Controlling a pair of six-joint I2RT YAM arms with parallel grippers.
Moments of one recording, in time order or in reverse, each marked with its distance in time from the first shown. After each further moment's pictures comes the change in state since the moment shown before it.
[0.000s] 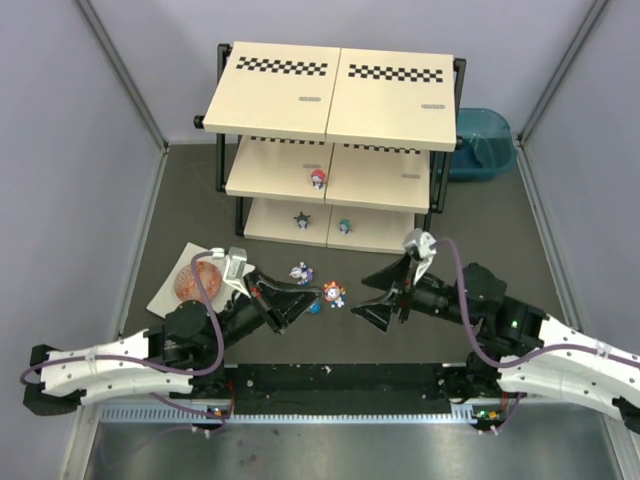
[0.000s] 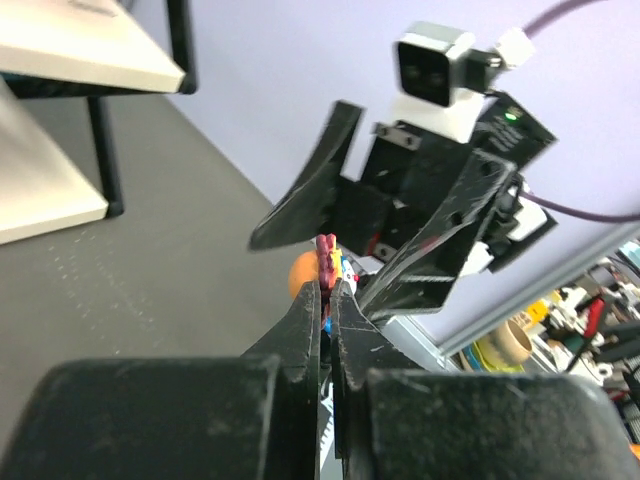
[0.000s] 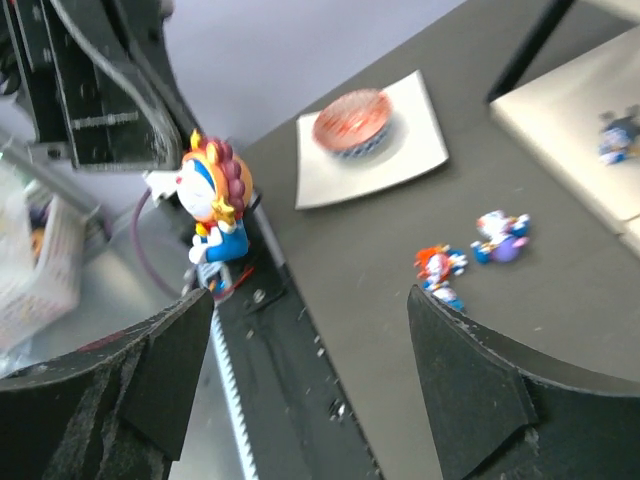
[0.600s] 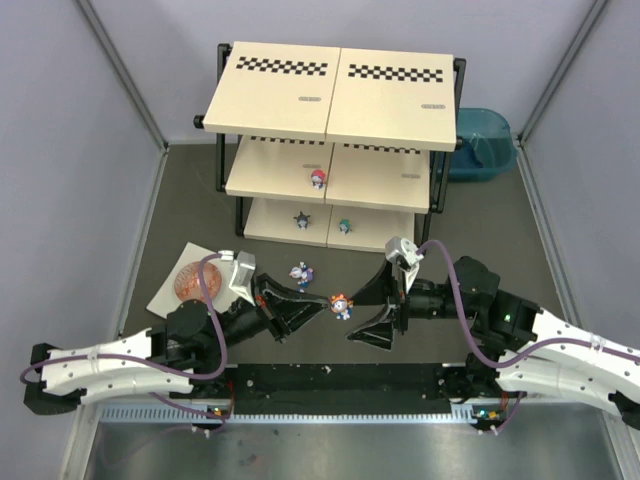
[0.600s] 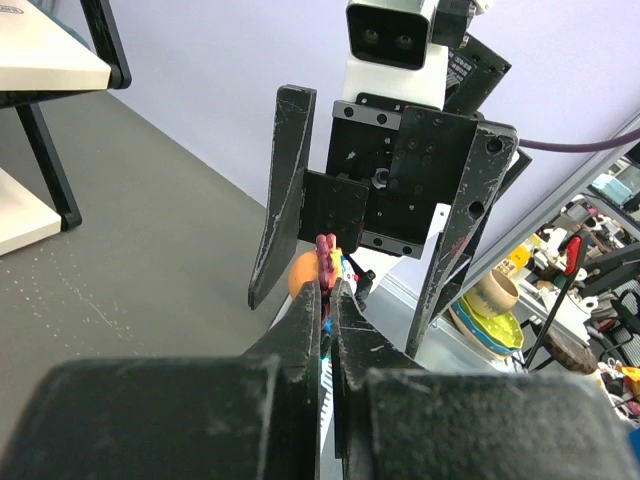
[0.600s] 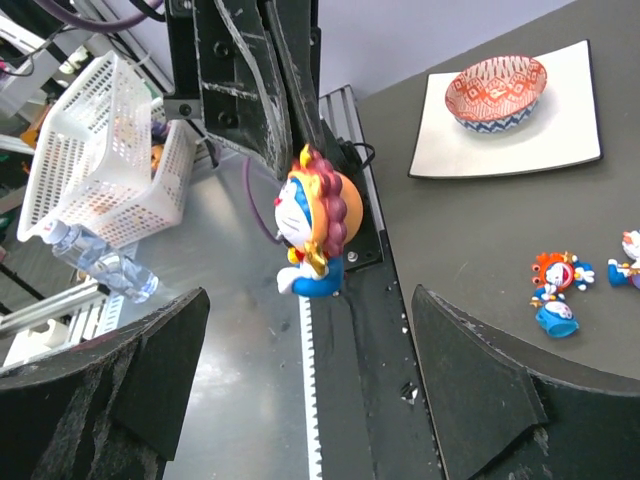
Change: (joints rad) left arm 0.000 0.009 0.000 0.063 0.177 0.091; right arm -0.003 0.102 0.068 0.011 -0.375 0.002
